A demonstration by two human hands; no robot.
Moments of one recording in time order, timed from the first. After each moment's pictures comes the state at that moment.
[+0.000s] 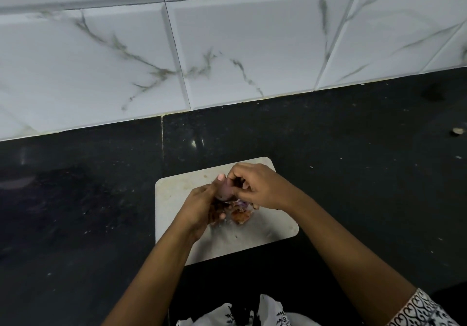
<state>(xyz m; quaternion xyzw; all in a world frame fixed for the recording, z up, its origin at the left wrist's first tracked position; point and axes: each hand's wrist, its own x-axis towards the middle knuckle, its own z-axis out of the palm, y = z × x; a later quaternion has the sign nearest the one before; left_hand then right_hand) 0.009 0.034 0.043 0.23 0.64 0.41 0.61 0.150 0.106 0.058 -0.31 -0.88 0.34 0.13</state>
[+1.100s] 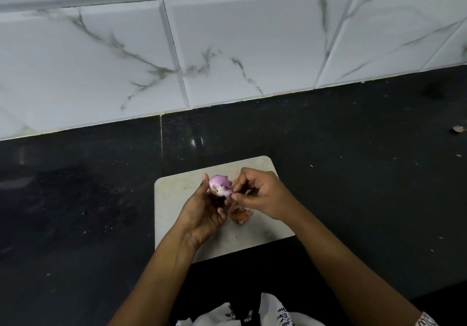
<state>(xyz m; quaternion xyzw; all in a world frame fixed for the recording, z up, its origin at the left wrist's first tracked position) 0.008 0.033 0.027 -0.03 0.47 0.50 0.72 0.159 0.086 0.040 -0.33 -0.73 0.53 0.28</state>
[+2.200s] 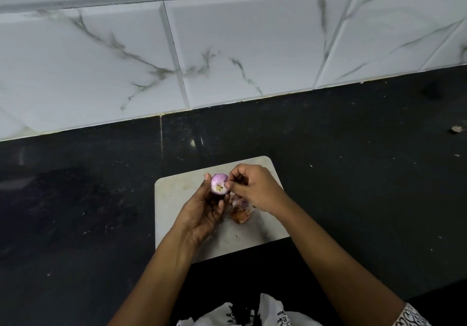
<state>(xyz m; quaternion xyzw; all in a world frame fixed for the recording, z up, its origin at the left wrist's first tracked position) 0.007 0.034 0.025 -0.04 0.47 0.54 0.69 0.139 0.097 0.038 -0.47 -0.71 0.48 0.20</state>
